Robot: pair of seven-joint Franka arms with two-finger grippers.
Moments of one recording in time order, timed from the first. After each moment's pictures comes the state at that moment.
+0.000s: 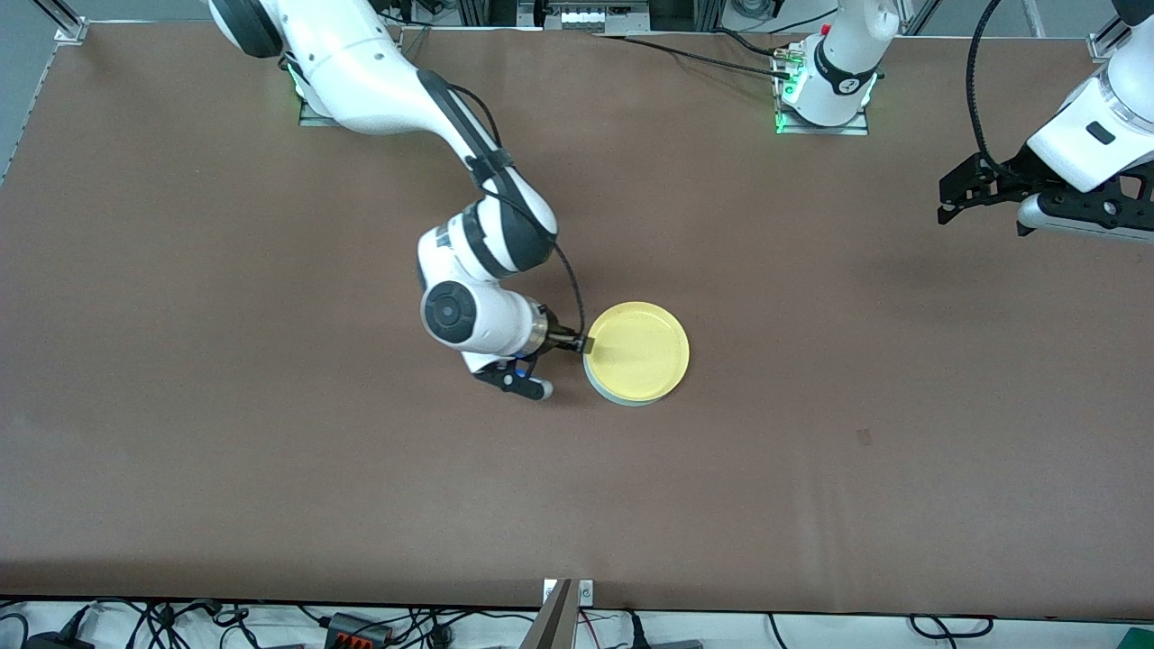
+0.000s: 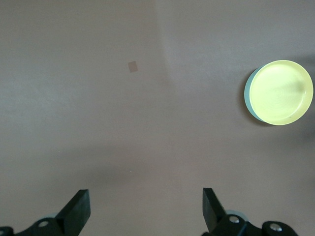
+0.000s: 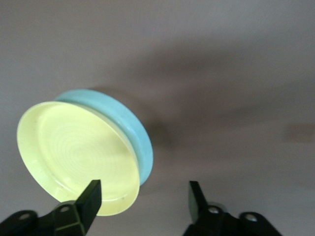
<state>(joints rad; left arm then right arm) -0.07 -0.08 0.01 -1.74 -0.02 1.67 0.07 0.67 0.86 -0.16 -1.14 0.51 1.97 0.67</state>
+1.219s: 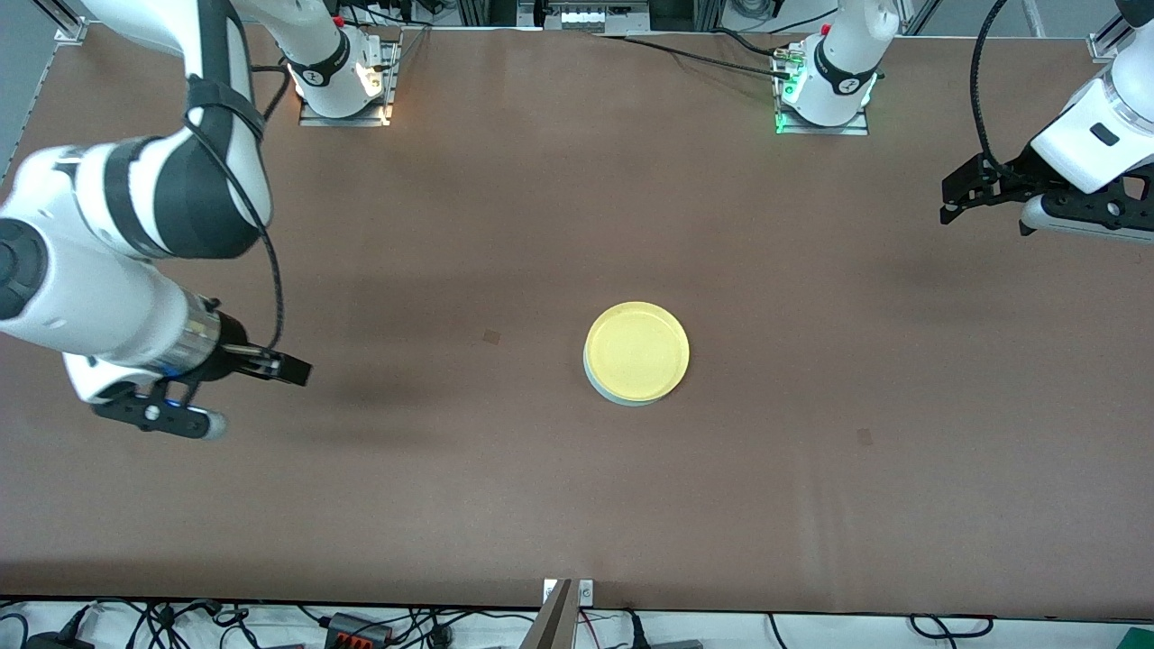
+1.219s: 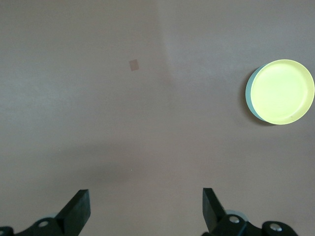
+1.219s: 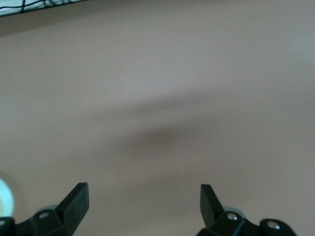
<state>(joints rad) -0.07 -0.08 0.01 -1.73 -0.02 1.67 0.07 0.47 0.58 -0.44 -1.06 0.18 1.60 0.29</state>
